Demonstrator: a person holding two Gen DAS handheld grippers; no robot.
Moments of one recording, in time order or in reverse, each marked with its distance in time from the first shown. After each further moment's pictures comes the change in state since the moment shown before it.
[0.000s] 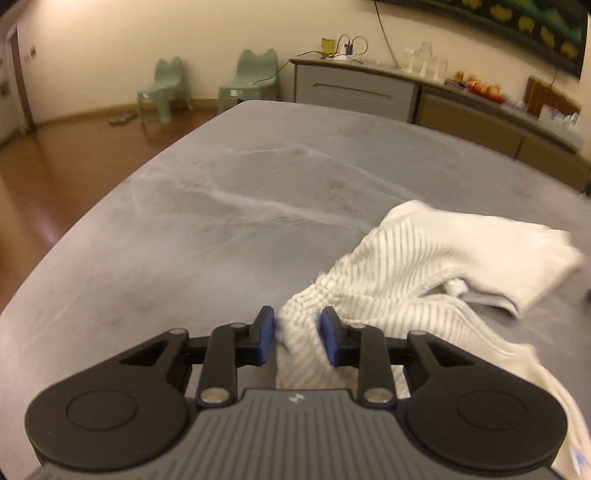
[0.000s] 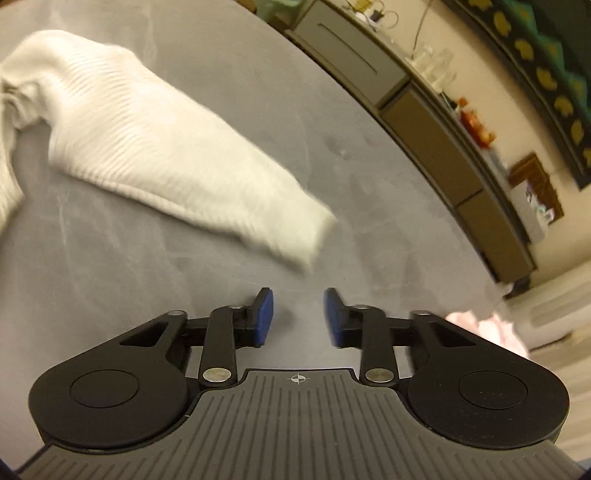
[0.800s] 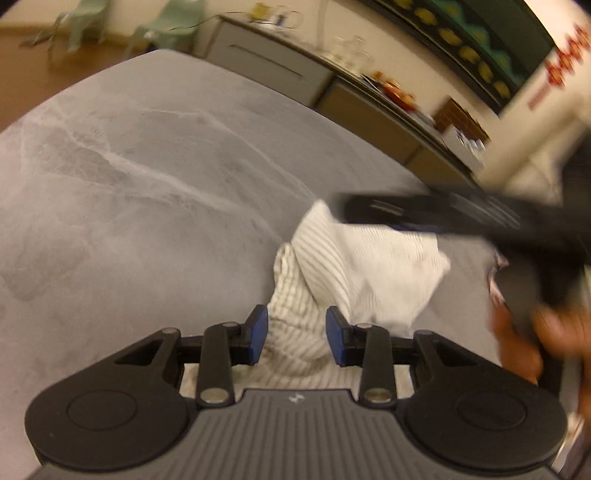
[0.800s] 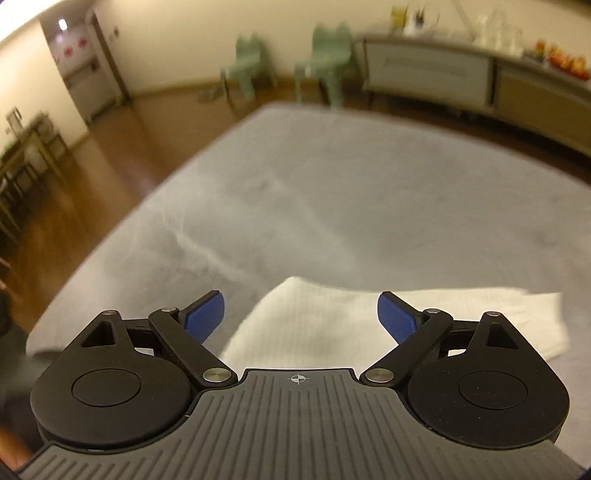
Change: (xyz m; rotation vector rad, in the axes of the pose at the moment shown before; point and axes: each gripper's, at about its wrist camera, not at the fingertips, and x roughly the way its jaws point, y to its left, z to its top) left arm 0.044 0.006 0.023 -0.053 0.134 -0.458; right arm -0.002 0.061 0.141 0.431 -0.120 0.596
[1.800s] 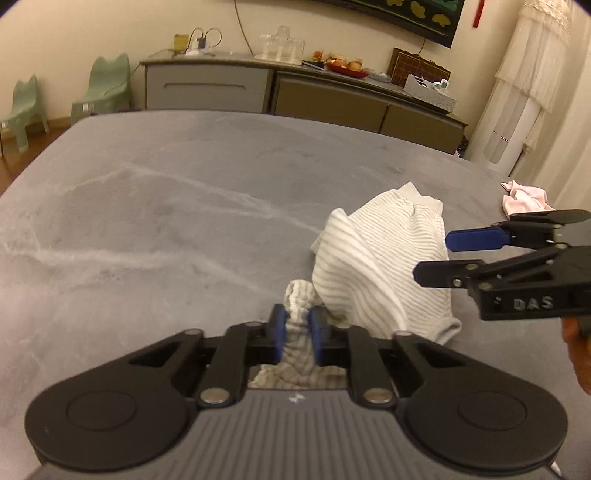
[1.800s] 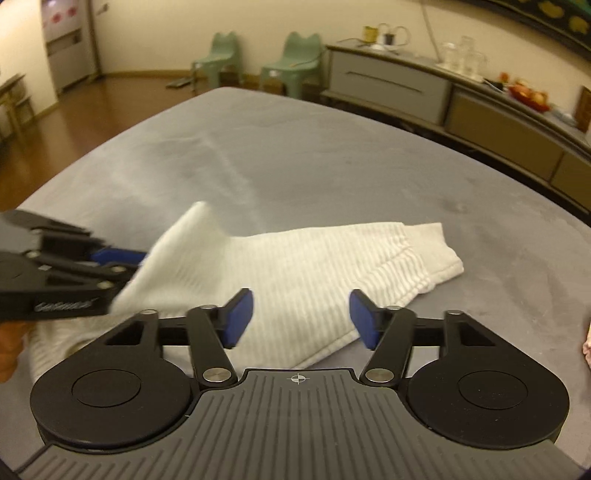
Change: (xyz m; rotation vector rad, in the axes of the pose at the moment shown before) left arm 0.044 -0.059 0.008 0.321 -0.032 0.087; right arm -0.036 -0.067 -0.074 -0.093 -0.100 -0.203
